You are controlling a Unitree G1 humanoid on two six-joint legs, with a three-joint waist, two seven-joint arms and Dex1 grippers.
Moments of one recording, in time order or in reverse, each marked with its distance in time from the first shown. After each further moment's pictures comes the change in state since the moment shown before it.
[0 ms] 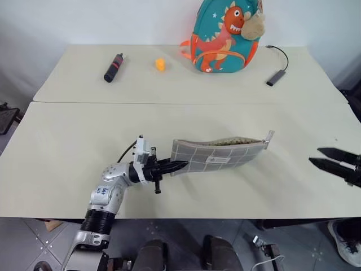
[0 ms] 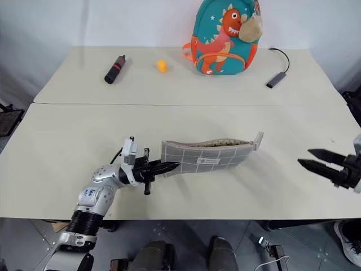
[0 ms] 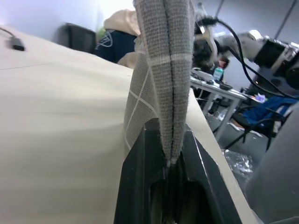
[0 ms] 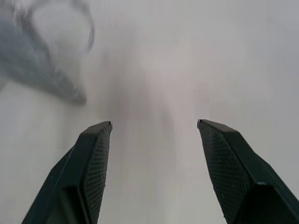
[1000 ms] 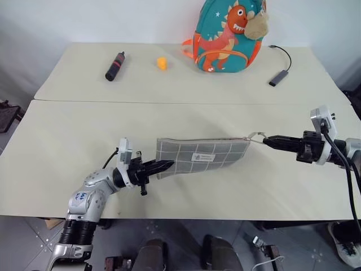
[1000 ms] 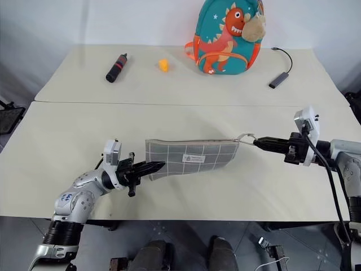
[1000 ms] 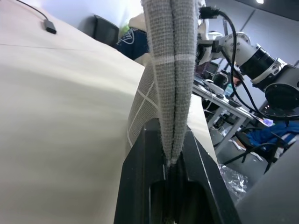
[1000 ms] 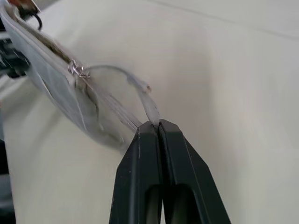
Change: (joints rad) left arm 0.110 0.128 0.078 -0.161 -0.167 0.244 0.089; right arm -0.286 0.053 0.360 -0.034 0.041 0.173 -0.008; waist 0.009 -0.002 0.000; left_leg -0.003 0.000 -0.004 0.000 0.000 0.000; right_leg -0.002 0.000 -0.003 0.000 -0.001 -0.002
